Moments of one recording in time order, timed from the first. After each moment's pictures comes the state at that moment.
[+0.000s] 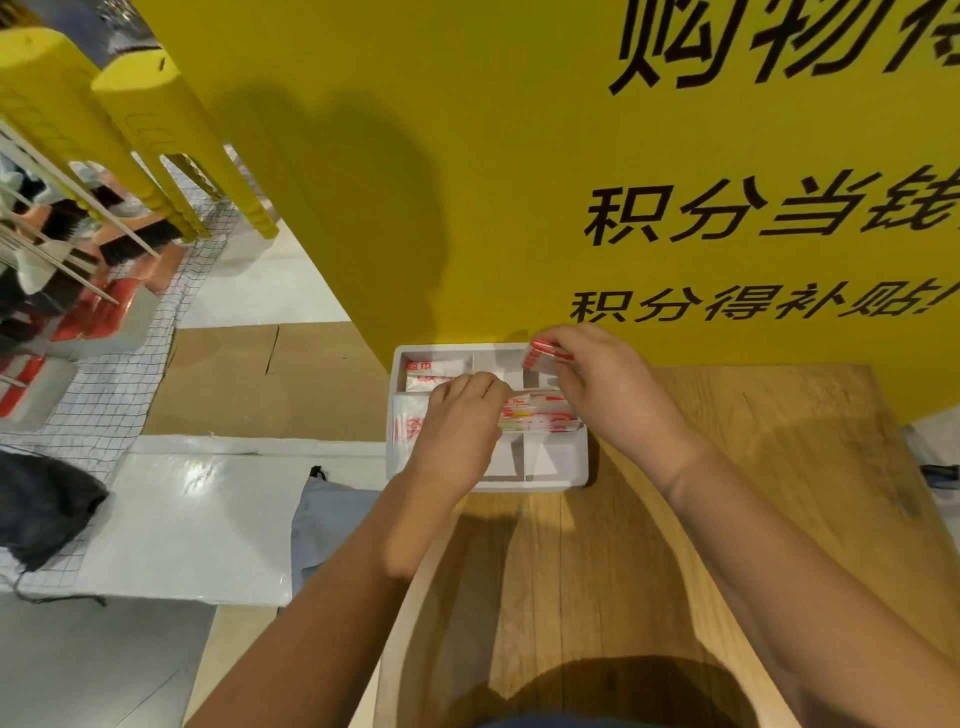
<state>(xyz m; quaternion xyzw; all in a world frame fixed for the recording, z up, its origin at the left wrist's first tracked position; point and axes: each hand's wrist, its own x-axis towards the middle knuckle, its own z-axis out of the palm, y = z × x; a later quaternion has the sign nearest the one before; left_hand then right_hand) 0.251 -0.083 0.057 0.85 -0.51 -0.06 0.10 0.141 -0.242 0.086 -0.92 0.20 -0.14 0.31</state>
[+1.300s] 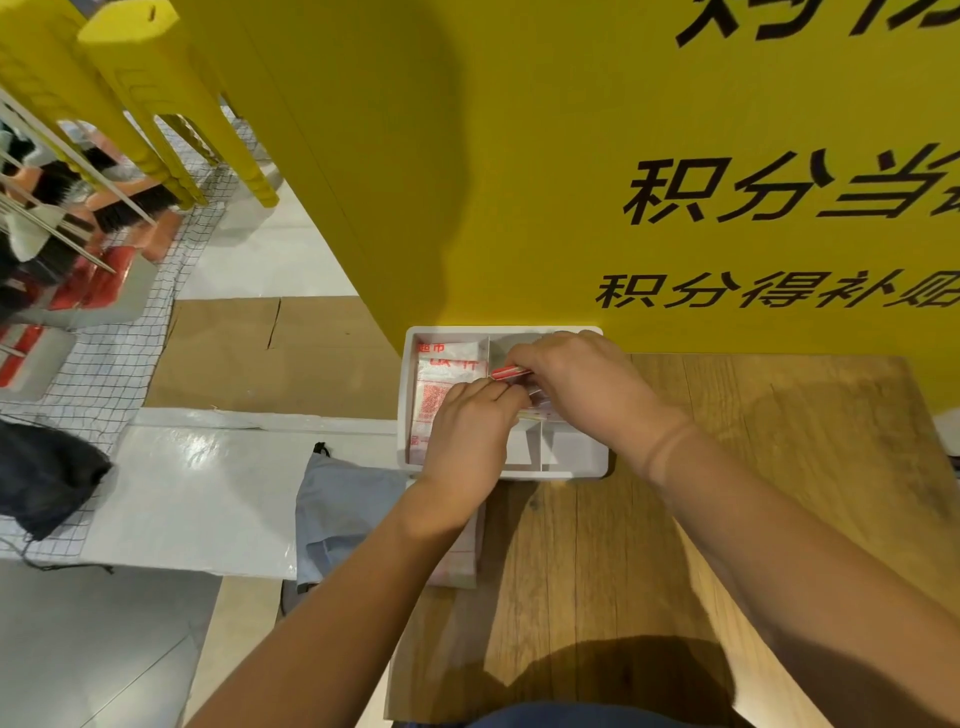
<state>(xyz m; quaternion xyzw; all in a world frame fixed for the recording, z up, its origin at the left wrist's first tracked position) 0.247 -0.074 0.034 0.85 -0.50 0.00 0.18 0.181 -0.223 0.079 -0.99 0.05 -0.09 0.10</state>
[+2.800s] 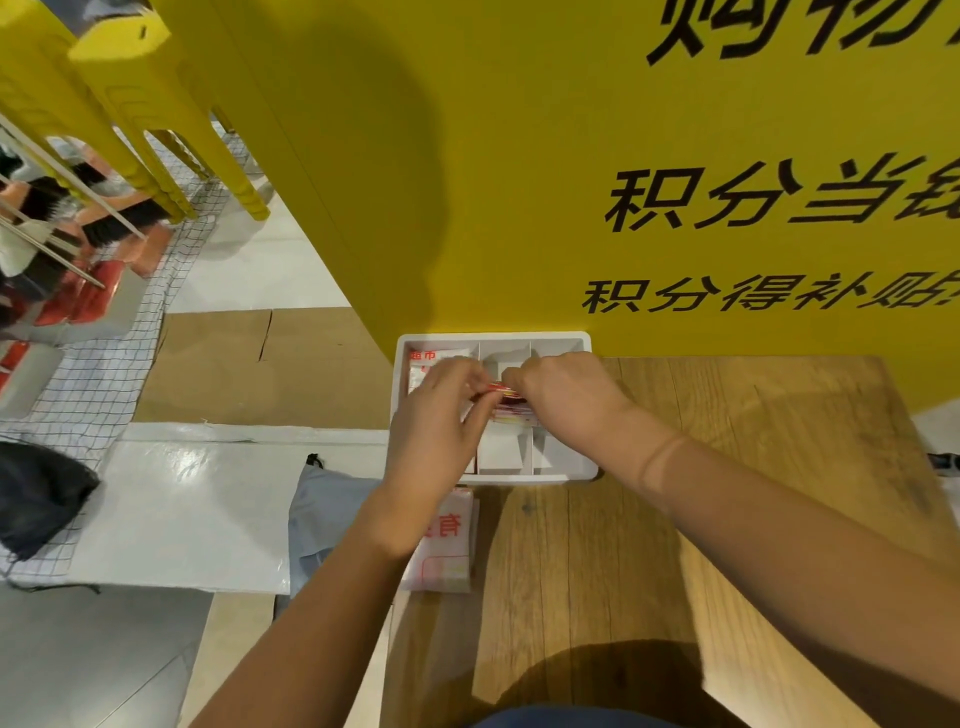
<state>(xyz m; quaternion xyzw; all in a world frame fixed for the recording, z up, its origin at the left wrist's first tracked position) 0.262 -0.058 0.054 0.83 -0.42 -0.03 0.37 0.184 -0.212 0.085 -0.99 0.07 0.10 -0.06</state>
